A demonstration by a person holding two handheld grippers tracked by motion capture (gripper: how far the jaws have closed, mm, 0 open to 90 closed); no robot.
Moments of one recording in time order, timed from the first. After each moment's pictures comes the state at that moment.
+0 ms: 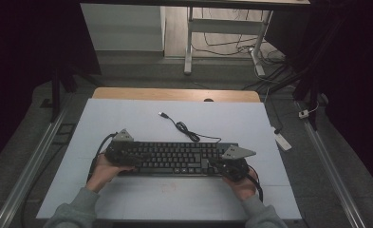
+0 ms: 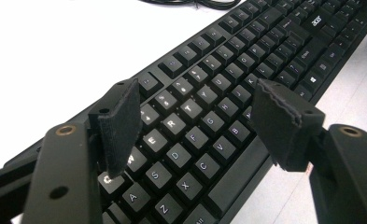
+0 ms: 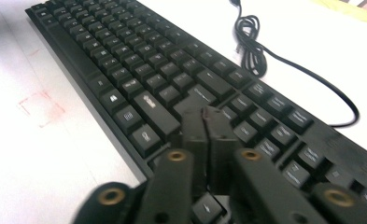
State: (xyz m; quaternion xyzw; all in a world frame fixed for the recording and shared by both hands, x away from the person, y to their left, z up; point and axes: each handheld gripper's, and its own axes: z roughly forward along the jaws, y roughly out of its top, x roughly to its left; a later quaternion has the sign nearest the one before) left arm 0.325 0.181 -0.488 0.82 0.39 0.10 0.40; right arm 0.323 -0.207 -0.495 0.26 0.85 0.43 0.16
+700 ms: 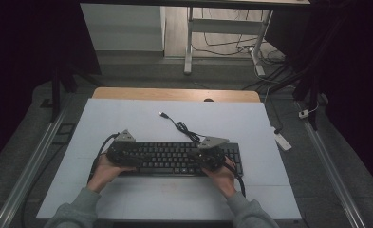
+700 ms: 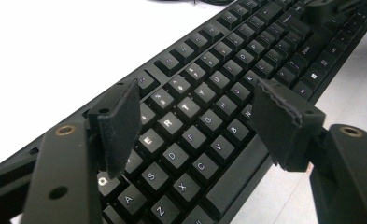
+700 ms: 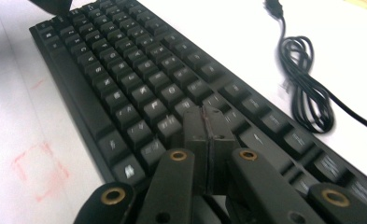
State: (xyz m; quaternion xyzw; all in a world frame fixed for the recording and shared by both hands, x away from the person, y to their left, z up) left arm 0.326 0.178 -0.490 0.83 0.39 0.10 0.39; right arm 0.353 -0.140 -0.499 0.25 0.86 0.42 0.13
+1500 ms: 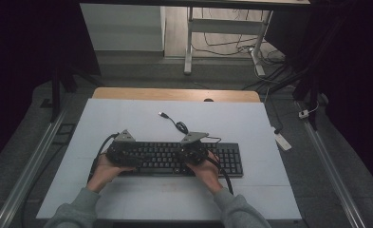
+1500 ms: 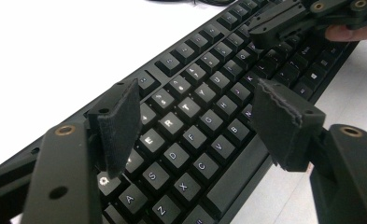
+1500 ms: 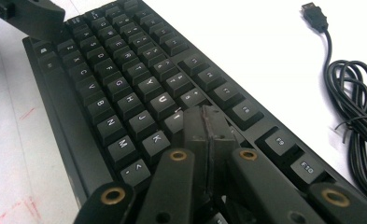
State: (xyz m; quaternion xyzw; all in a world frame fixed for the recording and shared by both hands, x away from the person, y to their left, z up) left arm 0.325 0.179 -0.490 0.83 0.39 0.10 0.39; right arm 0.372 -0.091 -0.509 0.24 0.87 0.41 0.11
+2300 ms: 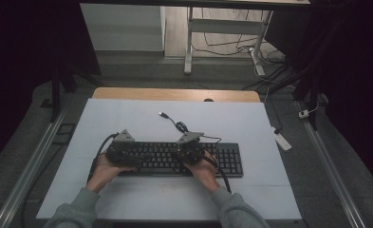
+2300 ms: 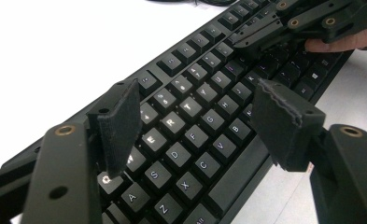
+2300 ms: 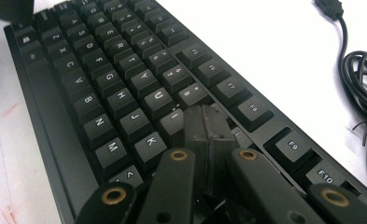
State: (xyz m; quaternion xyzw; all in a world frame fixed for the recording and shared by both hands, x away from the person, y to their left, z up) left arm 0.325 0.180 -0.489 0.83 0.39 0.11 0.39; right arm 0.378 -0.081 -0.519 0.24 0.88 0.39 0.11
